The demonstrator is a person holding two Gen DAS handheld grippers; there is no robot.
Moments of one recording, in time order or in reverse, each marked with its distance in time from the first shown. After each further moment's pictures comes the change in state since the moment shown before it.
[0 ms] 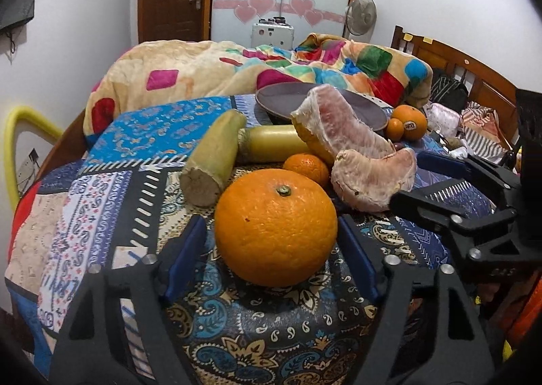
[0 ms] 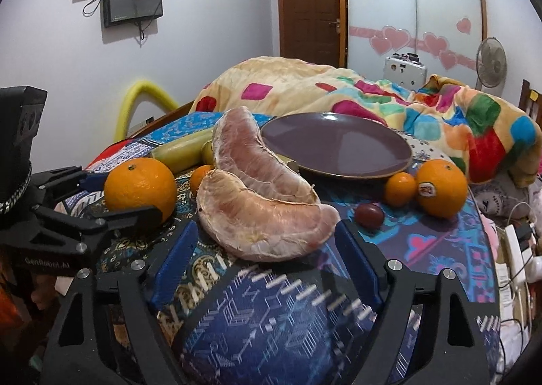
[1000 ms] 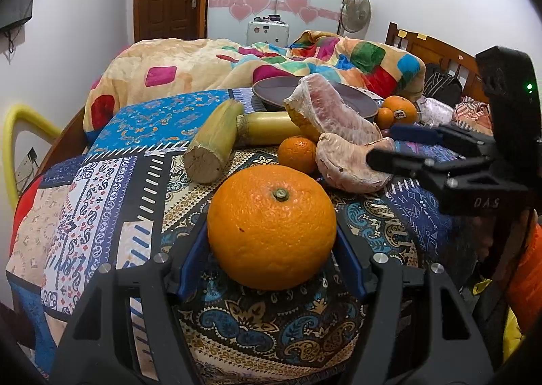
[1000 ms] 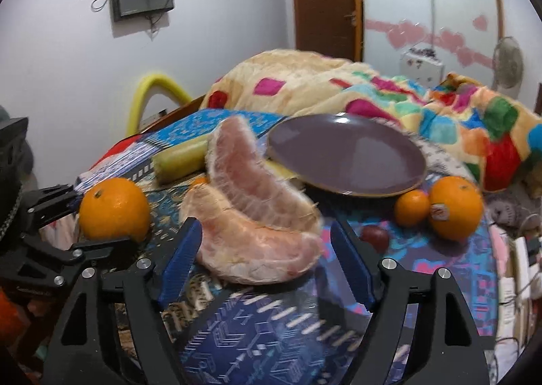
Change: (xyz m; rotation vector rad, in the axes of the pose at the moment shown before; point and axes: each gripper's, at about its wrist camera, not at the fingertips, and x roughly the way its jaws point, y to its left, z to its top) left arm -0.020 0.003 -0.016 0.014 0.003 -0.014; right arm 0.019 -0.011 0.015 -0.017 0.073 0.110
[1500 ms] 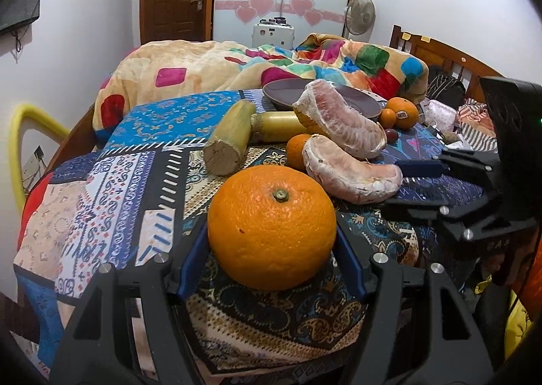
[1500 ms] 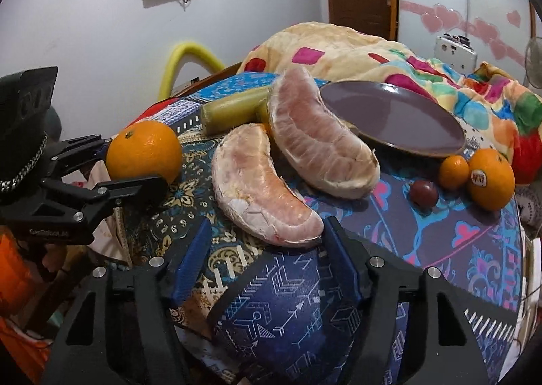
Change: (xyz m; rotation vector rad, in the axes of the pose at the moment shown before) left arm -0.020 0.007 -0.009 -0.007 -0.010 0.026; right arm -0.008 0.023 -0.015 -0.075 0.096 0.100
